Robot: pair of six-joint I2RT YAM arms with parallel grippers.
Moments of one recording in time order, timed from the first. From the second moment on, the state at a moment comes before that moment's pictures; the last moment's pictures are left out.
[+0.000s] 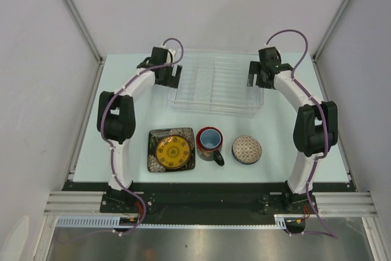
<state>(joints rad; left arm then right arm) -0.26 2.13 1.78 -0.50 -0.06 0.03 0.21 1.89 1.57 -0.57 0.26 0.28</state>
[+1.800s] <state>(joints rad) -0.23 1.48 1.50 -0.64 0.05 0.04 0.44 1.23 1.18 -0.68 0.36 0.49</state>
